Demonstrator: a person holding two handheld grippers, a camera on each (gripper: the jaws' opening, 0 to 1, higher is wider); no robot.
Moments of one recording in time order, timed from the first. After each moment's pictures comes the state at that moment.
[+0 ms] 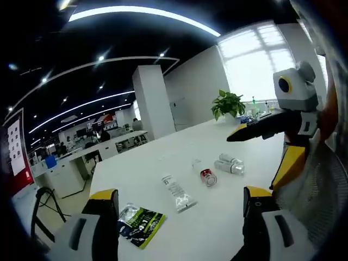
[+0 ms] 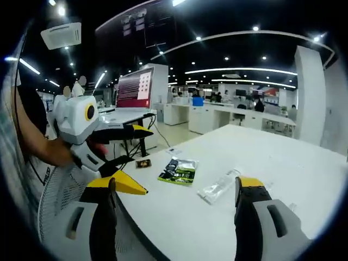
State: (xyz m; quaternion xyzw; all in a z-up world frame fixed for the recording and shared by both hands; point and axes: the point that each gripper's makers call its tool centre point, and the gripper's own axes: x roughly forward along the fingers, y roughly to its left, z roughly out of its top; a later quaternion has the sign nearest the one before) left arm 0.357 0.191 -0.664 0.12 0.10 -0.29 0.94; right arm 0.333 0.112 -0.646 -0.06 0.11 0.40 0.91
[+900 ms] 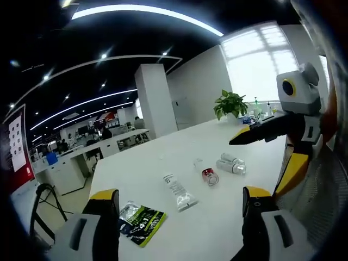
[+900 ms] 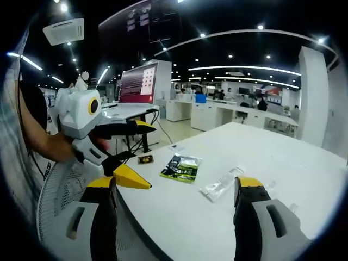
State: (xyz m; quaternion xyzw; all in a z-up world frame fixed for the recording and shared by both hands) left arm 0.358 0.194 -0.666 0.10 0.10 -0.29 0.95; right arm 0.334 0.115 -0.652 -0.06 0.12 0.40 0.91
